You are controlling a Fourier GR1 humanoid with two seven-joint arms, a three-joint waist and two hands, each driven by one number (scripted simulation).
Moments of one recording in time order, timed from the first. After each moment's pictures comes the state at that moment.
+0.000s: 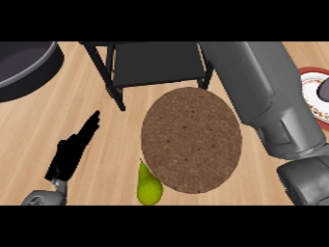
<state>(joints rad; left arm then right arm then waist) -0.06 0.16 -0.08 -1.37 -0.10 -0.08 0.05 -1.42 -0.07 -0.11 -0.64 1.05 -0.08 0.67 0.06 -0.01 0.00</state>
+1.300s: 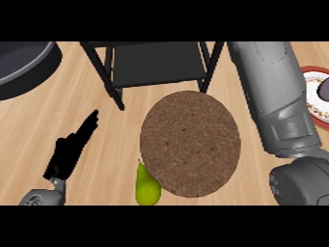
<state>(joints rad) -0.06 0.16 -0.07 -1.37 -0.10 -0.09 0.06 -1.38 -0.04 -0.57 -0.61 0.53 -0.72 0.22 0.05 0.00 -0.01</state>
